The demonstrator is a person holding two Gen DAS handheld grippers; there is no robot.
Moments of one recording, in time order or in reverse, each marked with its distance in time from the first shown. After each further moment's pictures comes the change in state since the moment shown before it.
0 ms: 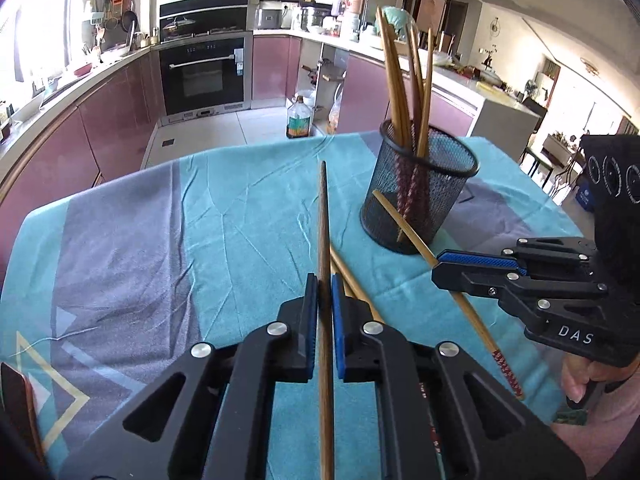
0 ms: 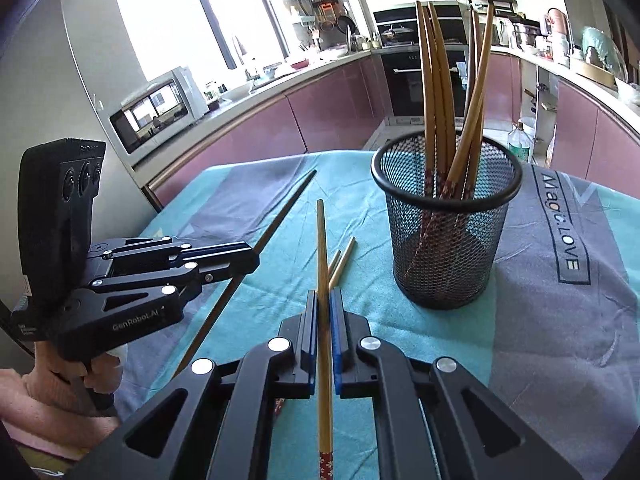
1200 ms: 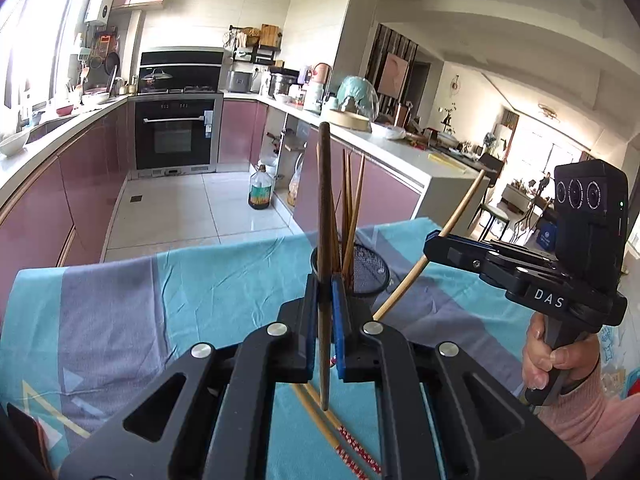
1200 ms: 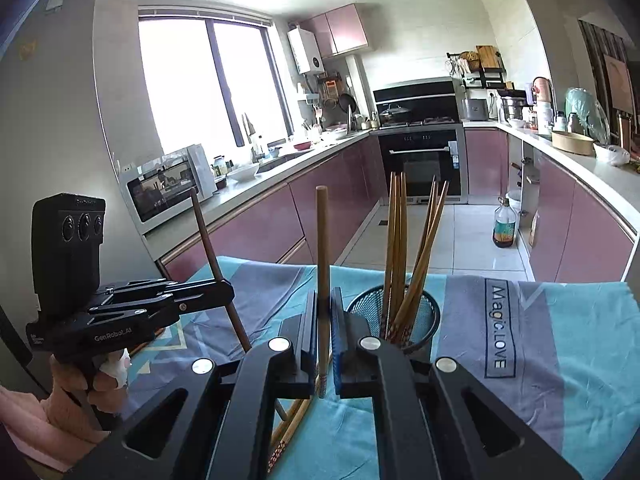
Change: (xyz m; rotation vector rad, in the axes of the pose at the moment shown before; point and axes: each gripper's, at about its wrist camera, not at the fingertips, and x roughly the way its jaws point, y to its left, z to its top) left arm -0.096 -0.020 0.044 -0.002 -0.245 -0.149; right arm -0.097 -0.008 0.051 -0.051 -0.290 -0.023
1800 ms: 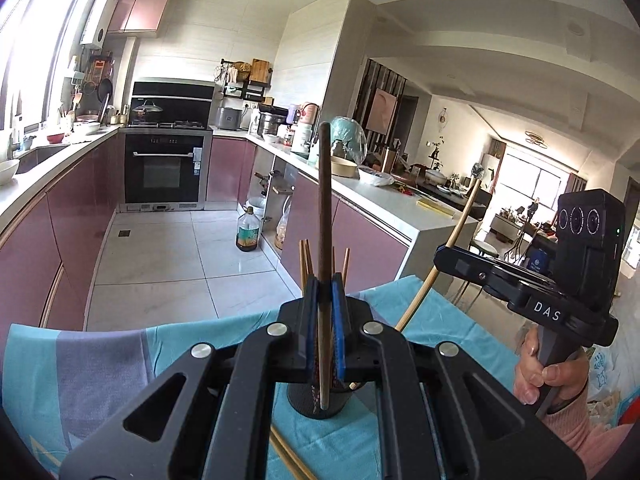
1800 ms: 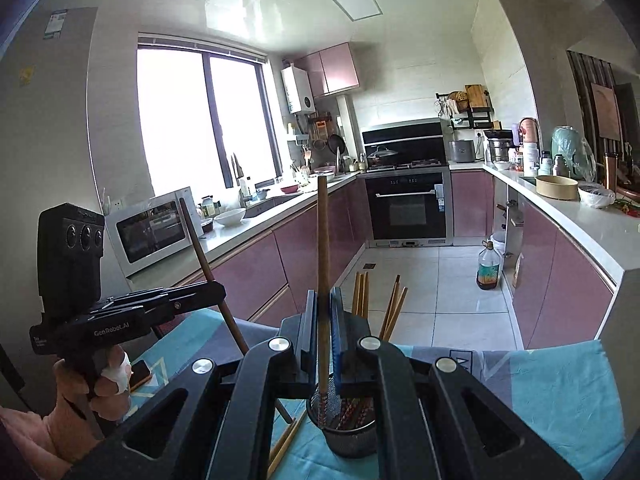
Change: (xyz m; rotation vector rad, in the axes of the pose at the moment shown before) left arm -0.004 -0.011 0.068 0.009 -0.131 -0.053; right arm -0.022 -0.025 0.062 -0.022 -0.138 -0.053
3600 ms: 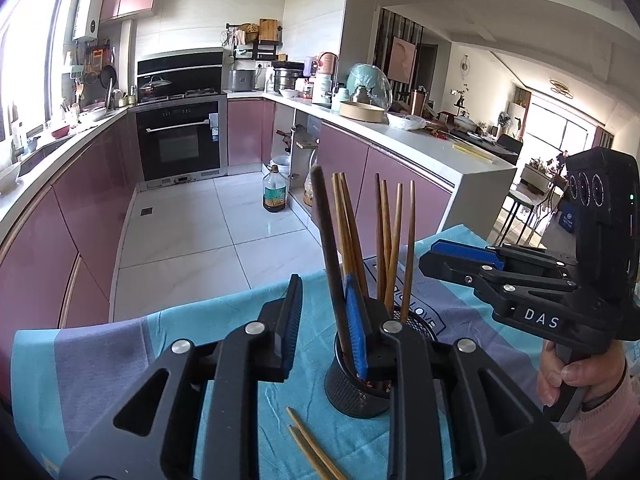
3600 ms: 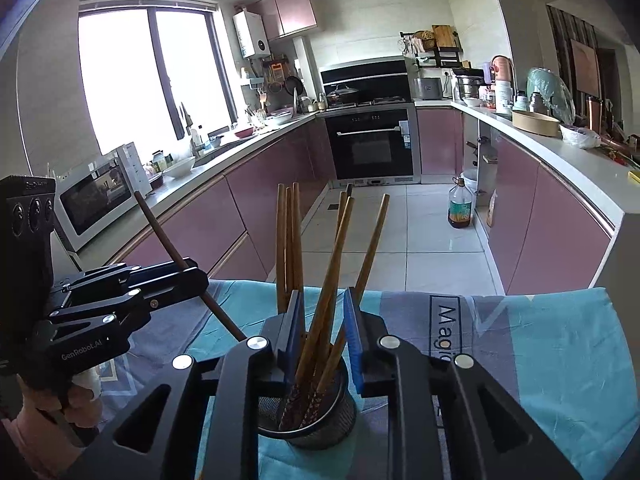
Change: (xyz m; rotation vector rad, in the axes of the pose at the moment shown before) left arm 0.102 0.023 -0.013 0.073 0.180 0.109; right arm 0.077 -0.031 -0.044 0.077 0.219 -0.124
